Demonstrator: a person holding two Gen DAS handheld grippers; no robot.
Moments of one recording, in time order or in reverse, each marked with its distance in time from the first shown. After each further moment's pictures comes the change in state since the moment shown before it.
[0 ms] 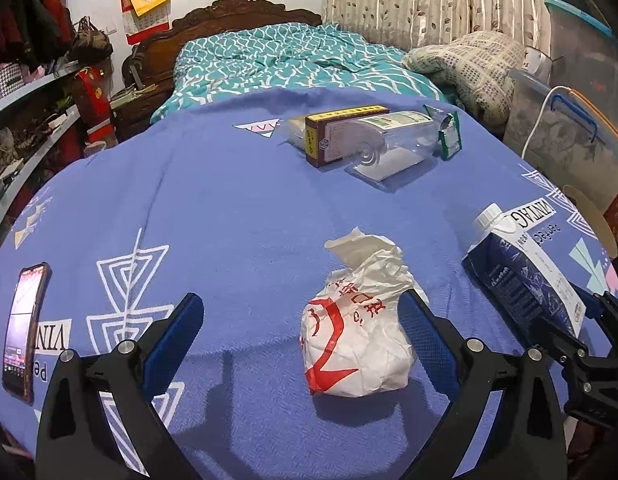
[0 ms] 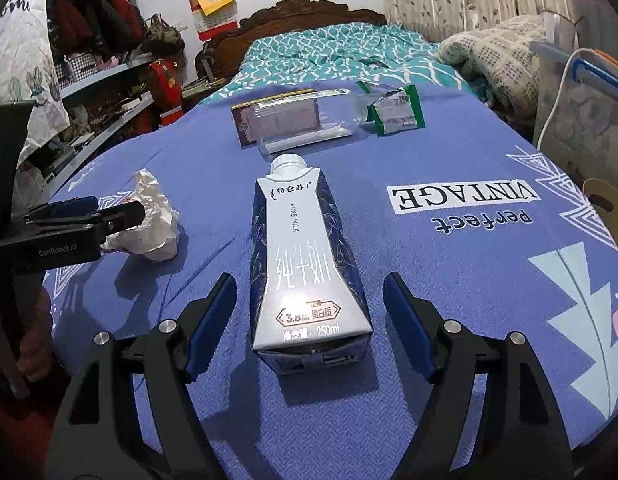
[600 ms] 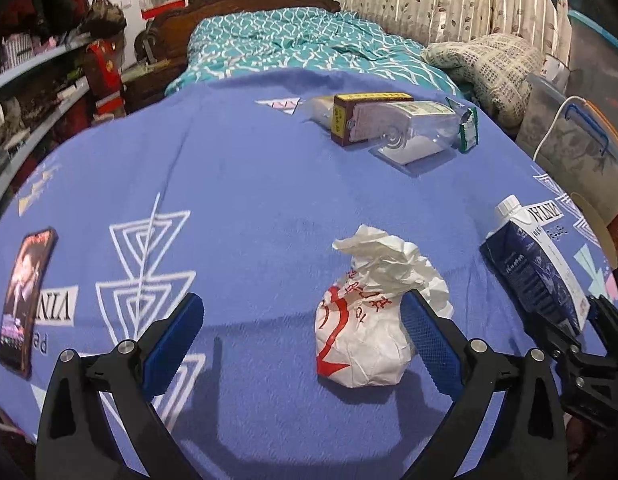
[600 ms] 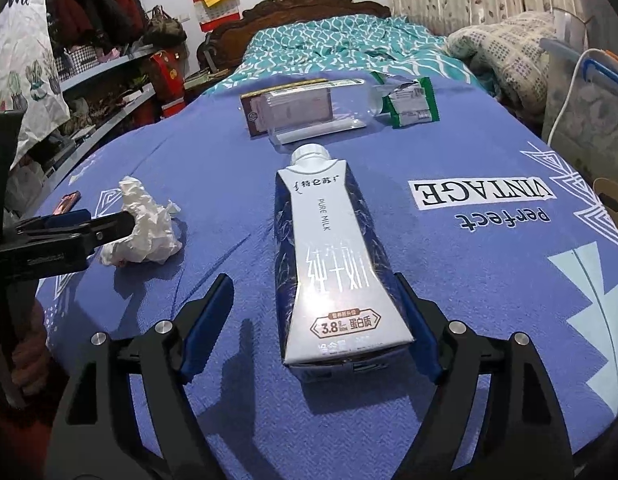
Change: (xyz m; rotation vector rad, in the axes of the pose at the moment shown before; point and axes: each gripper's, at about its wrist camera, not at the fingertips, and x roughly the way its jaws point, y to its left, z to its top) left arm 0.002 0.026 -0.011 -0.080 0.070 -0.015; right arm 0.014 0.015 0.005 -0.016 0.040 -0.002
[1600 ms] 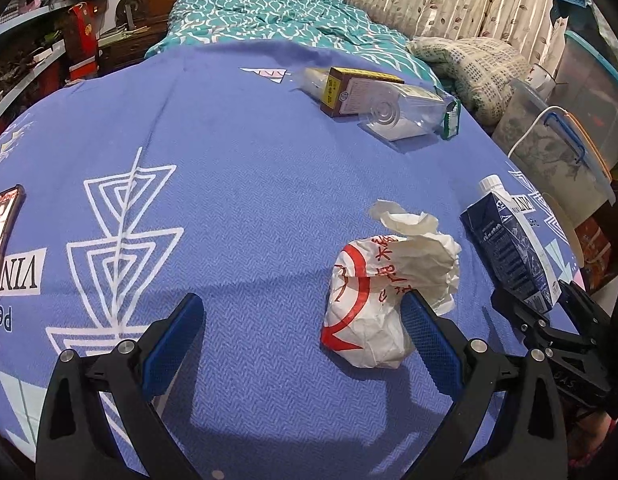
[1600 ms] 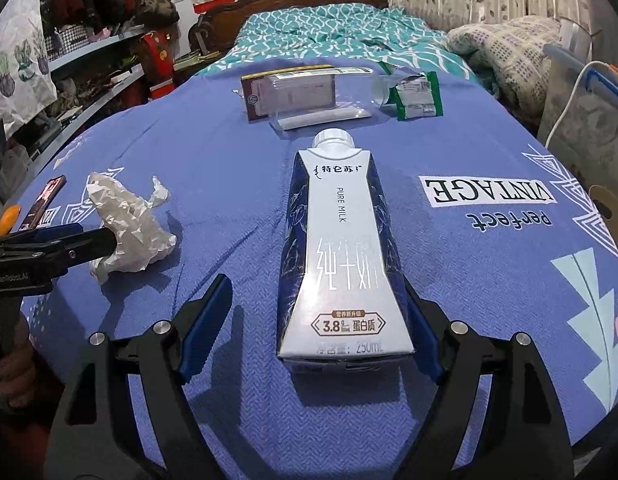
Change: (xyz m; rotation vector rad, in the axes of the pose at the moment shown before) left arm 0.007 0.022 -0.013 -0.049 0.073 -0.155; right arm 0.010 0.018 0.003 -0.028 0.050 -0.059
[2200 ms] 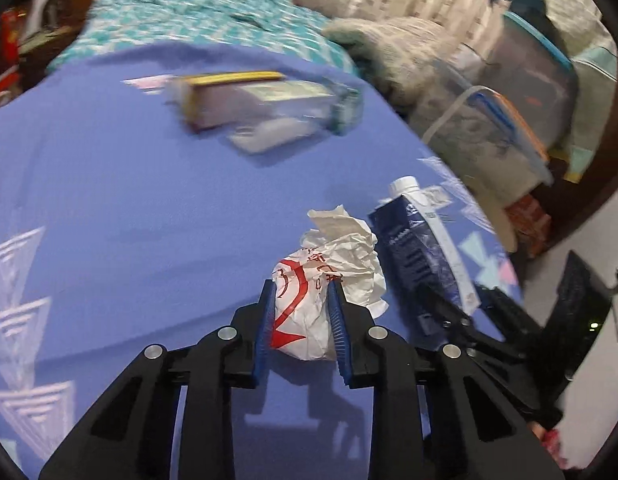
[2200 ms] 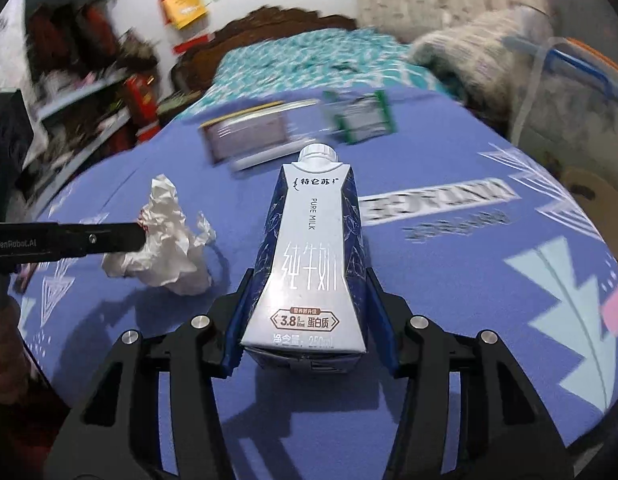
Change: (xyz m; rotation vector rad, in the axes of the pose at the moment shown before) left arm 0.014 -0.082 0.044 0.113 0.082 -0.293; right arm -0.030 -0.071 -0.006 0.154 -0.137 -0.021
